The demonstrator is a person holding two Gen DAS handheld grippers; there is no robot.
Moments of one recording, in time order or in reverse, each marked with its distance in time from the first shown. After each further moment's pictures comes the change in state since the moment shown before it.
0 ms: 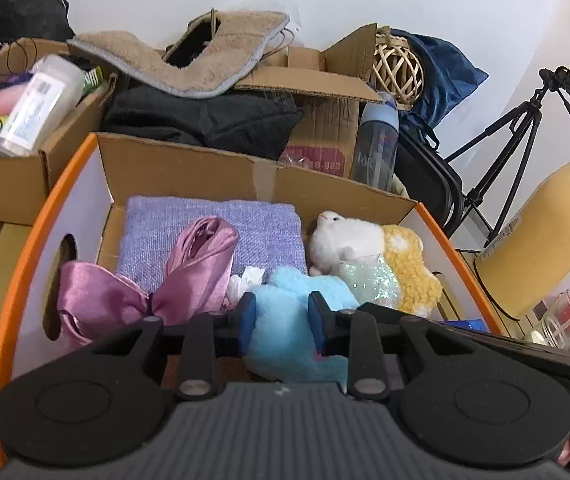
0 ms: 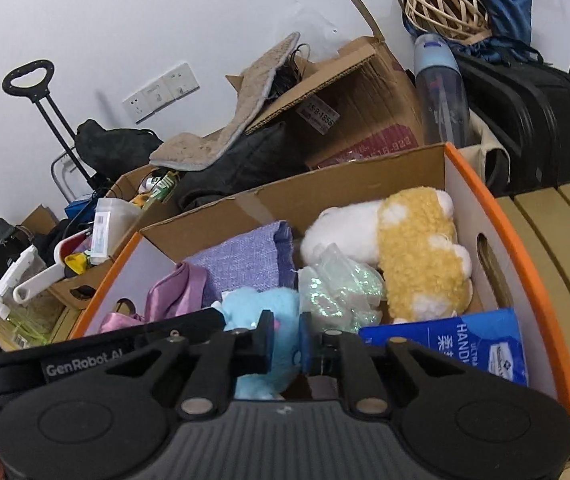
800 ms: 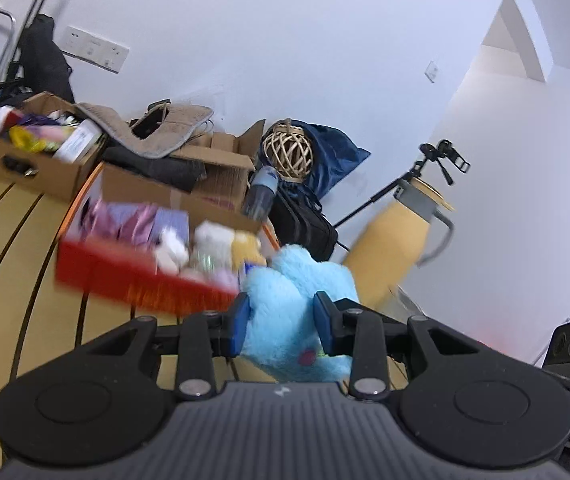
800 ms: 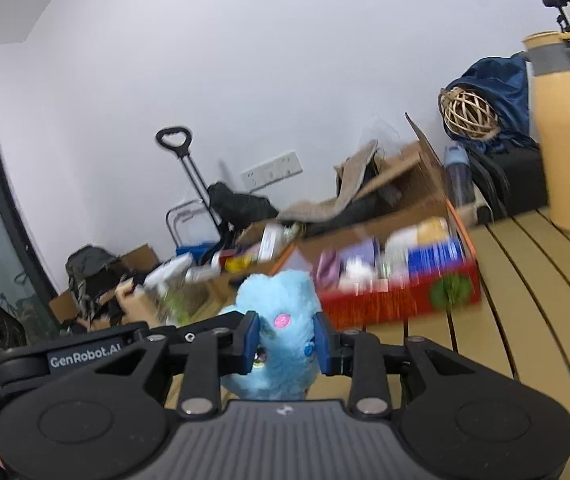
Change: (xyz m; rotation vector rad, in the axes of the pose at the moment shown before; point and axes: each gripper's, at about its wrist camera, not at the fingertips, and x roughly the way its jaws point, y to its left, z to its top) left arm -0.225 -0.064 -0.122 -0.061 -0.269 -0.218; right arm -0.274 0.052 -0.145 -0.080 -0.288 0.199
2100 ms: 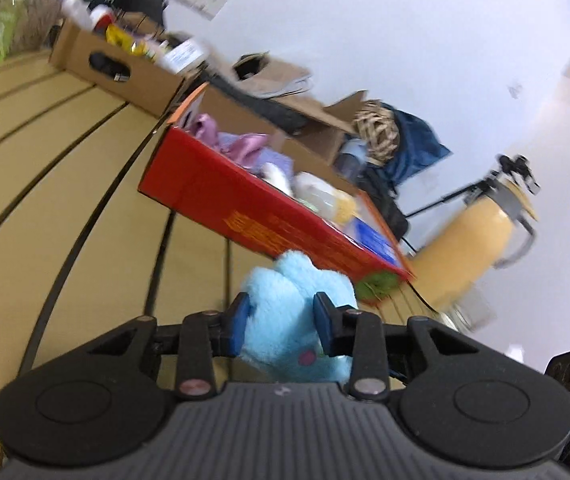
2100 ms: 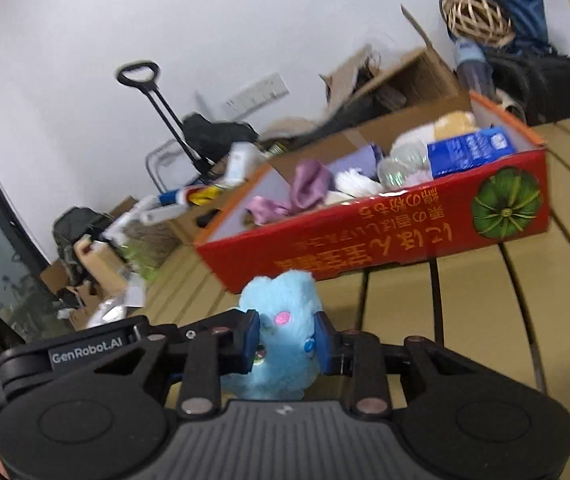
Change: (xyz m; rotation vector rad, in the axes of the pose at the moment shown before) left arm 0.006 0.072 -0.079 -0.180 0.033 0.130; right arm 0.122 -0.039 -0.055 0.070 0.175 0.031
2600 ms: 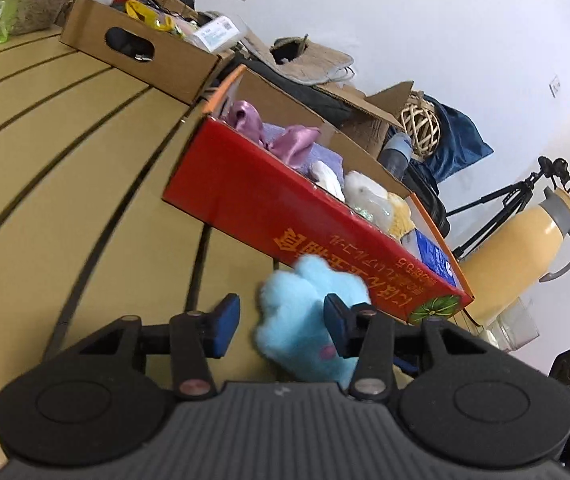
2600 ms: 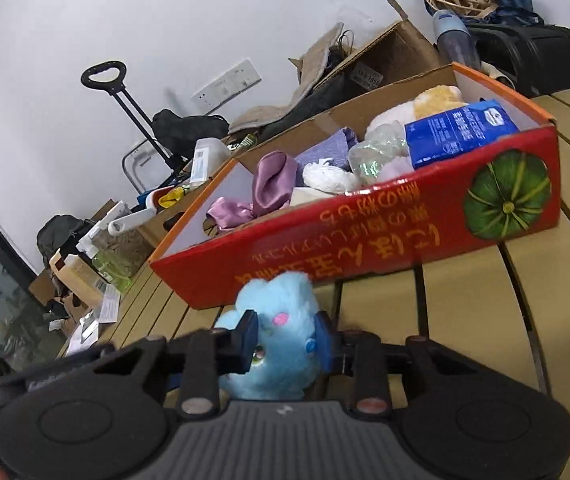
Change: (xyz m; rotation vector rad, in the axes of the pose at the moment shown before) left arm 0.073 0.033 0.036 -0.053 0.056 0.086; right arm 0.056 -0.032 0.020 0.074 0.054 -0.030
